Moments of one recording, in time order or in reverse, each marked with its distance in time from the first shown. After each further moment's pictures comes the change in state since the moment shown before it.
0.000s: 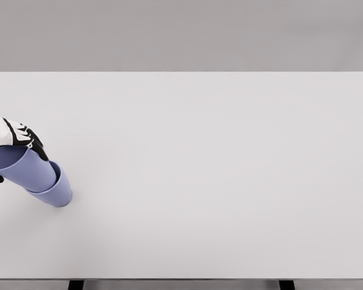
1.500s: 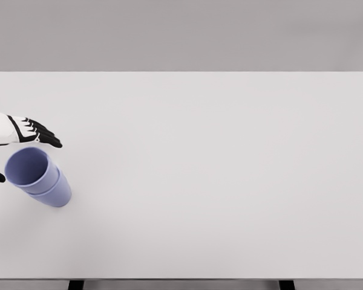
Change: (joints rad) left arm 0.000 -0.021 0.010 0.000 -0.007 0.002 -0.001; right arm 0.000 0.000 0.000 0.000 0.000 0.000 0.000
